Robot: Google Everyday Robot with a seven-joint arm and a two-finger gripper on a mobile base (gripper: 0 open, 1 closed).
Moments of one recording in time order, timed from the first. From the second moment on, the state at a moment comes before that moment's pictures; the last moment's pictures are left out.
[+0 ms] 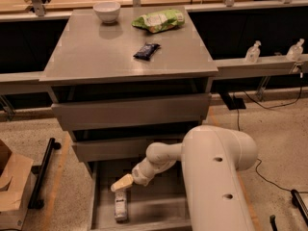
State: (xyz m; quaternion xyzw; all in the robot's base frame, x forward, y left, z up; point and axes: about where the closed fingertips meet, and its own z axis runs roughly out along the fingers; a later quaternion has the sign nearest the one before) arm 0.565 0.108 0.300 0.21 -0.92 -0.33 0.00
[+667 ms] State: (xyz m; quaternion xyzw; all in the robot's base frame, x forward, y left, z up) arm 0.580 0.141 0.249 0.18 -0.94 -0.29 0.01
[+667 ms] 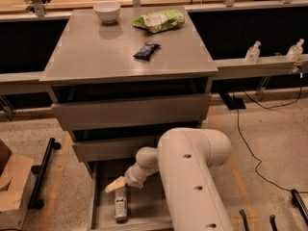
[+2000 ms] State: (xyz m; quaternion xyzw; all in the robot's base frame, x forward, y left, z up) arm 0.580 0.179 0.190 0.13 -0.95 -0.27 0.02
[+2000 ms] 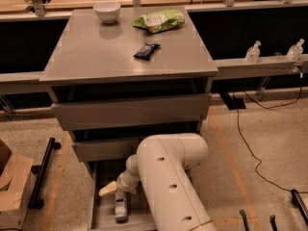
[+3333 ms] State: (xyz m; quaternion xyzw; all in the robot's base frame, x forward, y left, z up) arm 0.578 0.209 0.125 0.07 -0.96 -0.26 0.06
